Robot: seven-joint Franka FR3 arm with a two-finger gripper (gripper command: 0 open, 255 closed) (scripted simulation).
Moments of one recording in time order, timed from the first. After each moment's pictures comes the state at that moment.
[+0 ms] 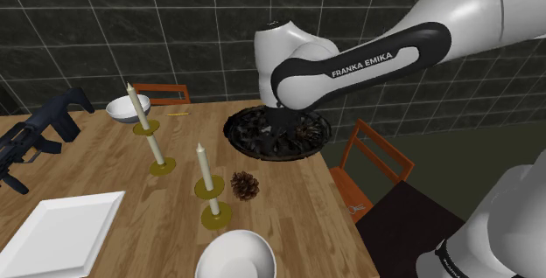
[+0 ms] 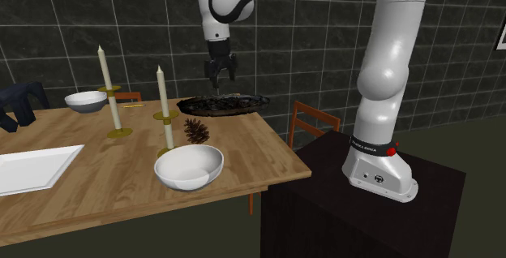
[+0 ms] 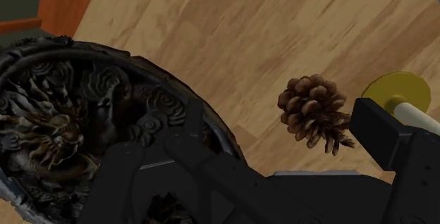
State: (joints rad) arm 0.13 0.00 0.32 -2.07 -0.08 1.99 0.34
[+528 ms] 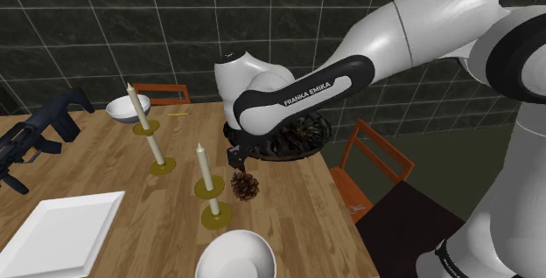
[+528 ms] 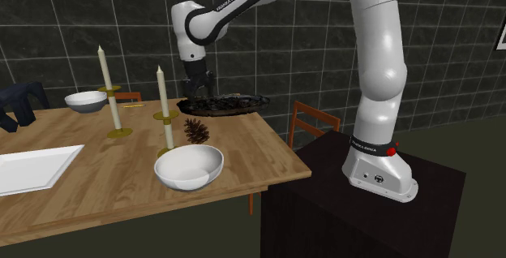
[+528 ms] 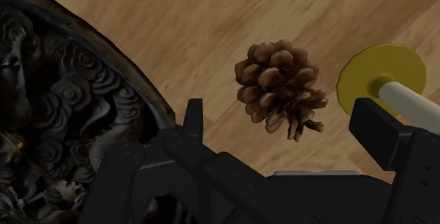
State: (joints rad) arm 0.20 0.31 0.35 -1.85 -0.20 2.04 0.44
